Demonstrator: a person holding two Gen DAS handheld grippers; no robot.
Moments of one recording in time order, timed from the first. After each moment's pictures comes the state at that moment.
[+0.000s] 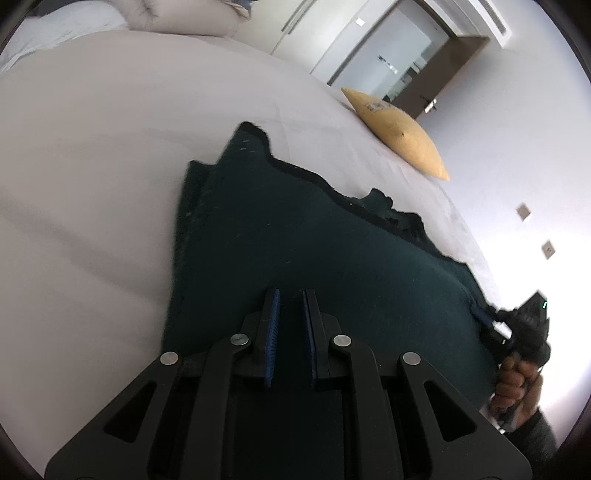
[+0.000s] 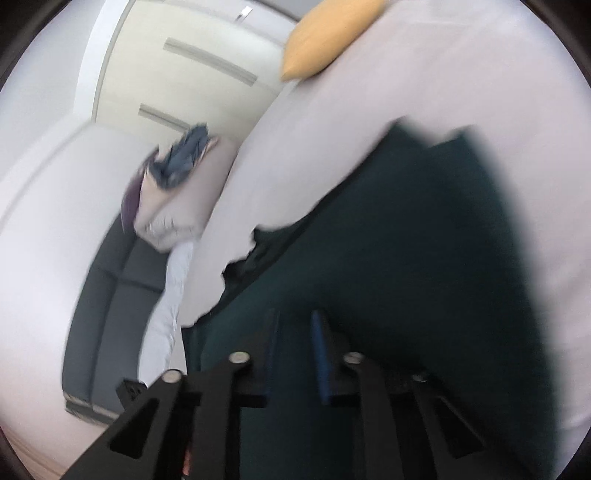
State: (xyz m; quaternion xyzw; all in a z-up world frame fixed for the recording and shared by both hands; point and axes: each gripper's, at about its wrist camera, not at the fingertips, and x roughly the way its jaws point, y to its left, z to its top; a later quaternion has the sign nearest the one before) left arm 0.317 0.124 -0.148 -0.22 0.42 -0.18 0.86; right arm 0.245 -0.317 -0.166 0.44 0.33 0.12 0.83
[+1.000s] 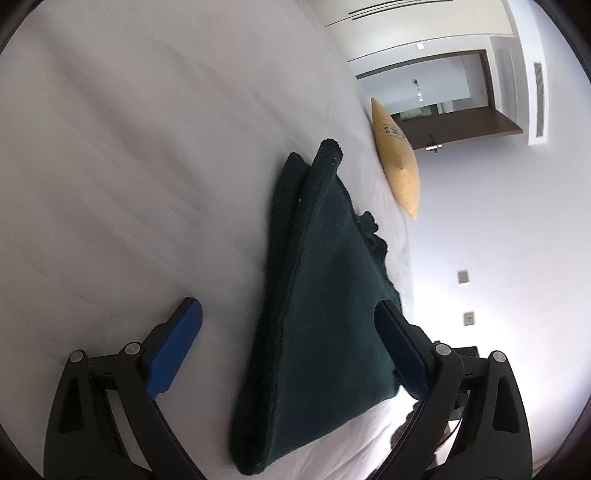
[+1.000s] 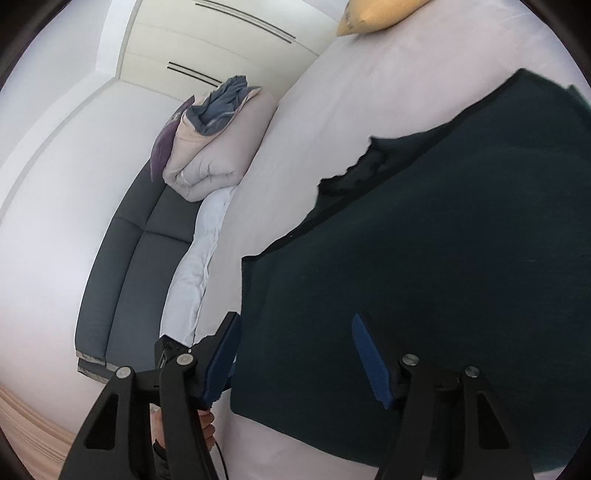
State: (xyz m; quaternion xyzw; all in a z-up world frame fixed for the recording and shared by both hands) left arm 0.330 0.222 -0.166 -0.43 0.49 -0.22 0.73; right arm 0.241 -0.182 -0.120 0.40 0.38 0.22 0.80
